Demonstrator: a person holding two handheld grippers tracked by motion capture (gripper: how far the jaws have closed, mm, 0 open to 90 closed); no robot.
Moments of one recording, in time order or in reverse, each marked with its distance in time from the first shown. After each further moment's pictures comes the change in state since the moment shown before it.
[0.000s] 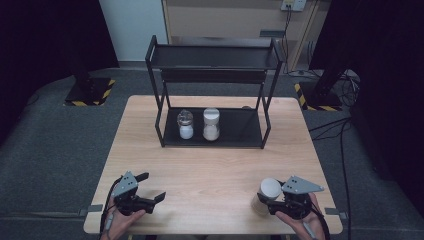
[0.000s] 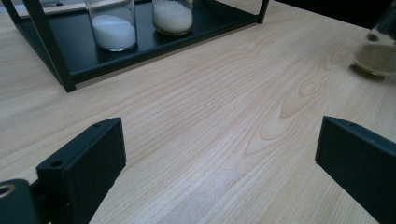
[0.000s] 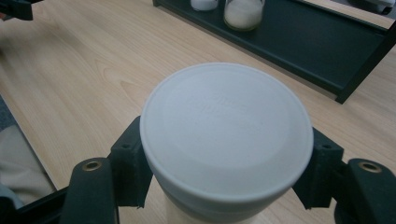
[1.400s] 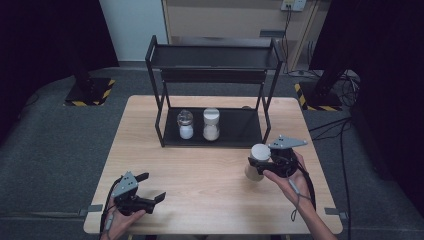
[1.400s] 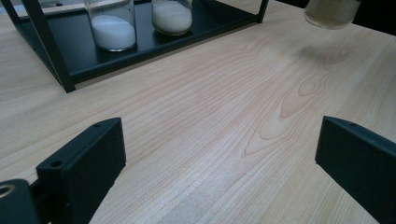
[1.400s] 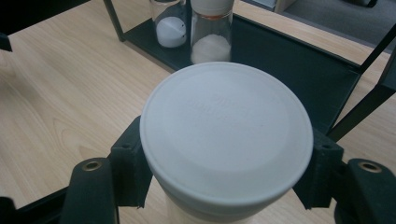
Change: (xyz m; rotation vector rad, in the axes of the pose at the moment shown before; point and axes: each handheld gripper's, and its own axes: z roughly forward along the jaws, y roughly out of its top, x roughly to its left) left arm 0.000 0.000 0.000 0.002 0.000 0.003; right arm -0.036 0.088 0.046 0.041 -0.042 0.047
